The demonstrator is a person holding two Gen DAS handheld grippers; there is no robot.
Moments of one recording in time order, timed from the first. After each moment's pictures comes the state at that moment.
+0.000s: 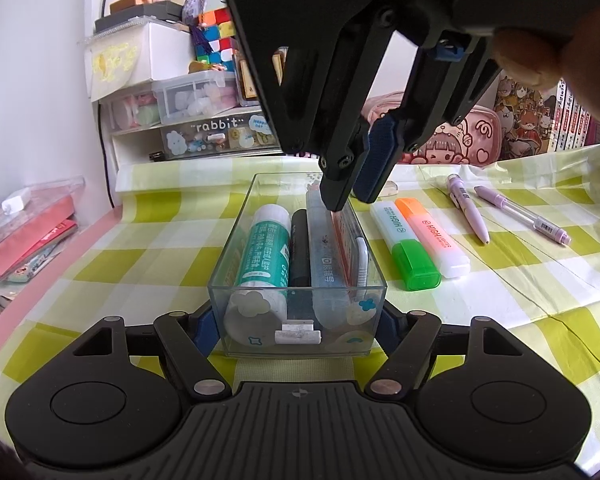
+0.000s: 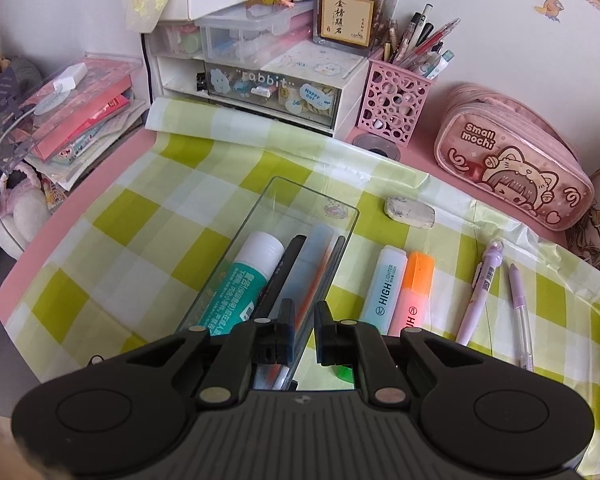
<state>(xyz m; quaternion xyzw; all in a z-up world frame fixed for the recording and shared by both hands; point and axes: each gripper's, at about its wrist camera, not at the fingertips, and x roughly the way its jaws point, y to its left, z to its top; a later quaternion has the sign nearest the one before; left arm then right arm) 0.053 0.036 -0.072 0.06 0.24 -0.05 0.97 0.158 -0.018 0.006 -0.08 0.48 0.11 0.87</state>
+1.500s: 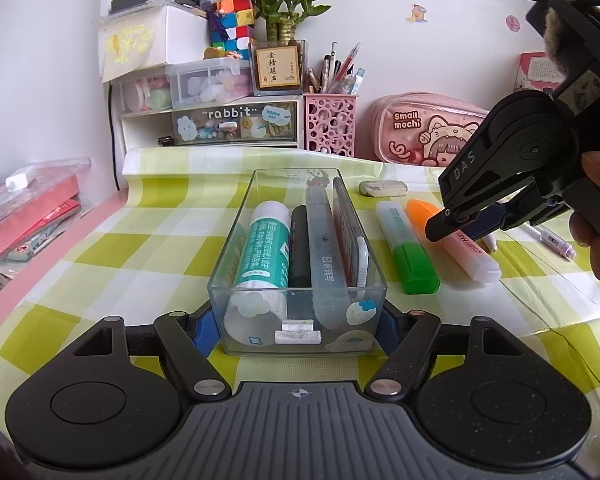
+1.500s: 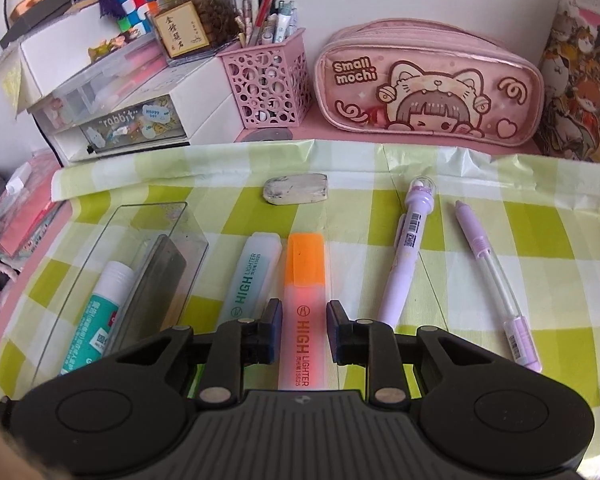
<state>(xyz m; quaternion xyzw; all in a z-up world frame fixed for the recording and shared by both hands) 0.056 0.042 -0.071 0.03 0.25 -0.04 0.97 0.180 -0.132 -0.055 0.09 0.45 0.08 0.89</state>
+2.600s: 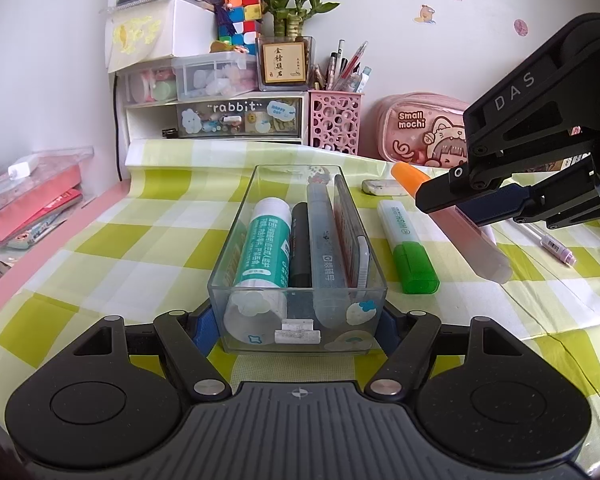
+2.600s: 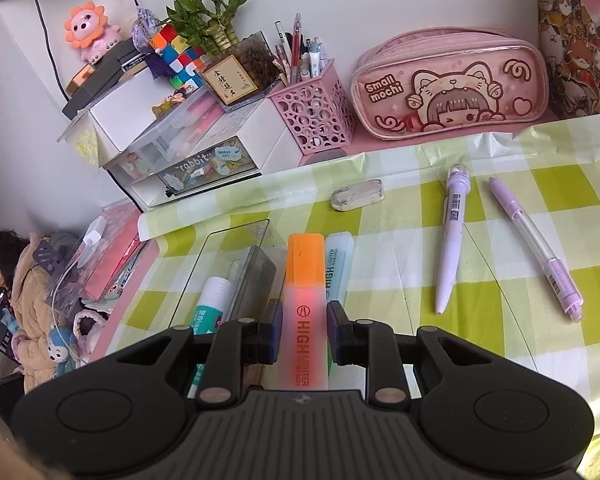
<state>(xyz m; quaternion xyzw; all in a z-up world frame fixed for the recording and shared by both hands) 0.057 0.042 -0.071 0.01 0.26 -0.03 0.96 0.137 -0.132 -0.032 0.20 0.40 0.14 0.88</state>
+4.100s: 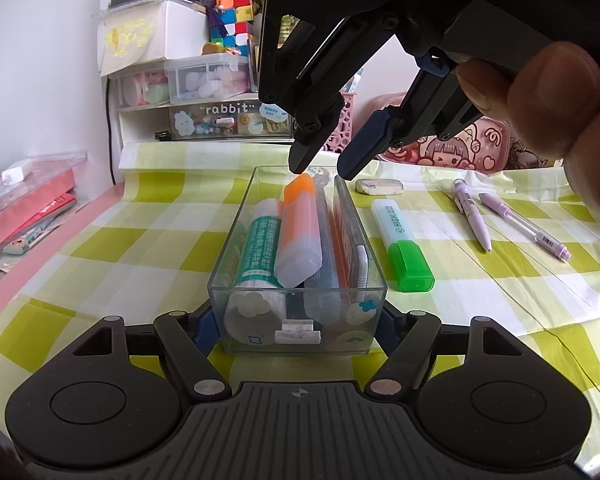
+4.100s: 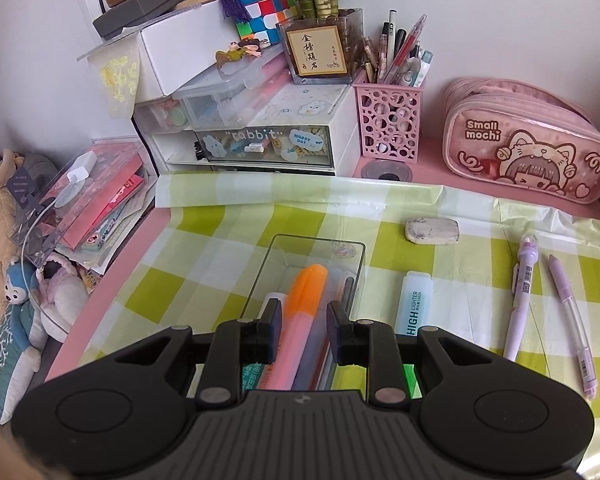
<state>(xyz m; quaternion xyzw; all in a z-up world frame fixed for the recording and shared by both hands) 0.058 0.040 -0.071 0.02 0.26 -0.04 0.96 0.175 -0.036 0.002 0.05 0.44 0.13 0.89</state>
